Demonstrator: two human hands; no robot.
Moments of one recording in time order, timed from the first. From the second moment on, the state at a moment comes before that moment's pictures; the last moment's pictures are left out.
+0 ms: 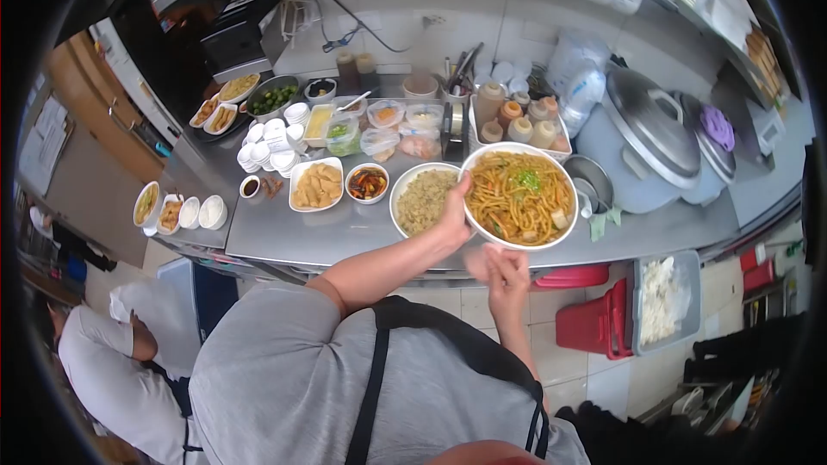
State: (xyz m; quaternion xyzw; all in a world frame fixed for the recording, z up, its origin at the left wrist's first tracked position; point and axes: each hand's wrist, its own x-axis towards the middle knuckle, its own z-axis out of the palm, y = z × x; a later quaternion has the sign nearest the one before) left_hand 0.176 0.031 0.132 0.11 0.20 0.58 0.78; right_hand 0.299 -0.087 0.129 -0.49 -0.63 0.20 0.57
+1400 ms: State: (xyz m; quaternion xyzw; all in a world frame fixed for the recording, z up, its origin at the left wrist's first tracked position) left_hand 0.127 -0.015 0.143 0.22 0.21 0.52 0.80; right_hand 0.290 -0.093 0.068 -0.21 -0.16 0.74 0.62
